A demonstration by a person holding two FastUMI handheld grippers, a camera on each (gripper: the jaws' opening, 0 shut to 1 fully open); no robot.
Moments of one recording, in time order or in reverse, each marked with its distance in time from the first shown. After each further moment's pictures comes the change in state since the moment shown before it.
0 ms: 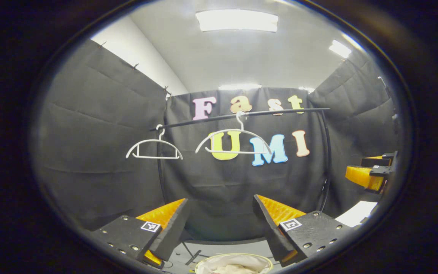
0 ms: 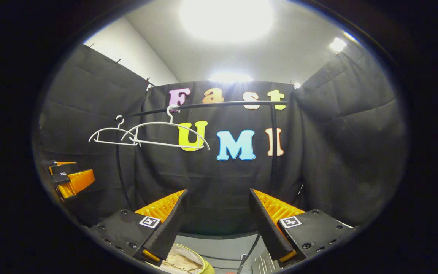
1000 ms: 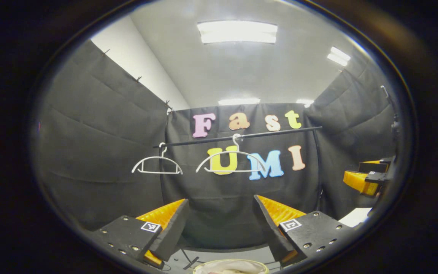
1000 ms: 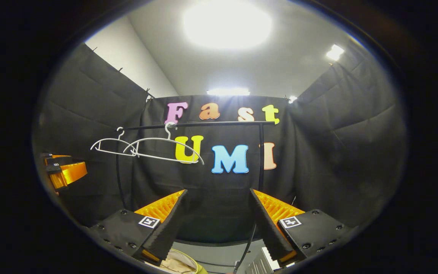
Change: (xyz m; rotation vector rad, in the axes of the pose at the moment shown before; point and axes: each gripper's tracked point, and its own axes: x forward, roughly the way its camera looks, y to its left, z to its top) left arm -0.040 -0.004 0.034 -0.013 -0.106 -0.007; right arm -0.034 -0.019 0.027 -0.021 -0.098 -0.015
